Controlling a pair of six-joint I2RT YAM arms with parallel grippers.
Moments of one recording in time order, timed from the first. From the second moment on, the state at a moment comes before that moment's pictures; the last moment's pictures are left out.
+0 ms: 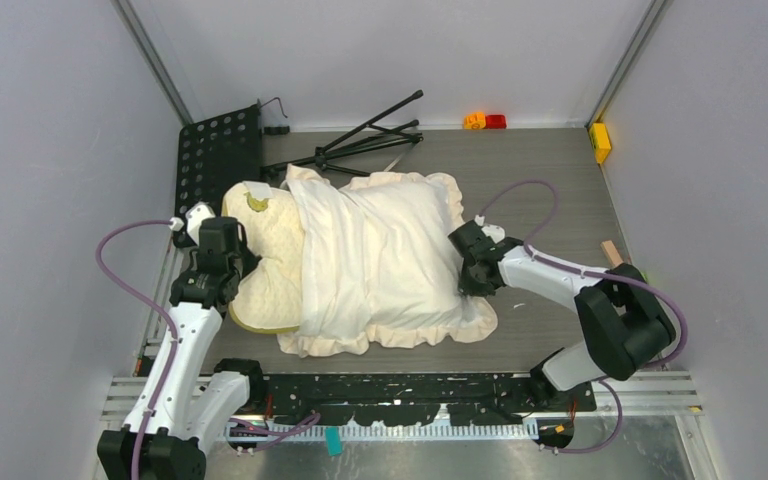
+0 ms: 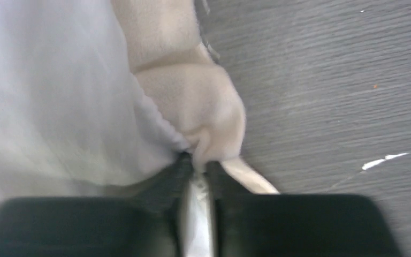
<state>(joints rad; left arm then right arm) -0.08 0.84 0.75 -0.62 -0.30 -0.68 0.58 1.48 0.77 -0.56 0.26 0.77</state>
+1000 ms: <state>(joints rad) -0.10 0.96 1.06 -0.67 -0.43 -0.59 -0.14 0.89 0.95 -0.75 0.32 0.82</state>
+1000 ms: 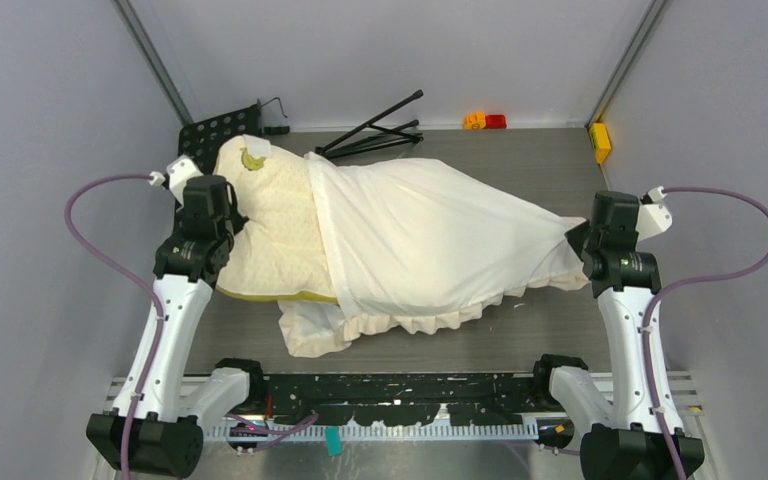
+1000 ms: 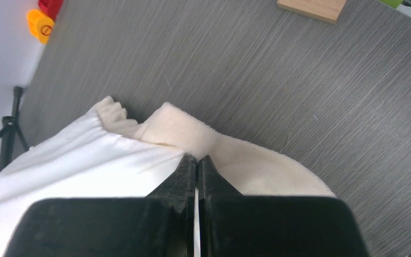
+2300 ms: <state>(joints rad) -0.09 1.10 1.08 -0.70 -0.44 -0.54 -0.19 1.00 0.96 -0.76 0.08 0.83</state>
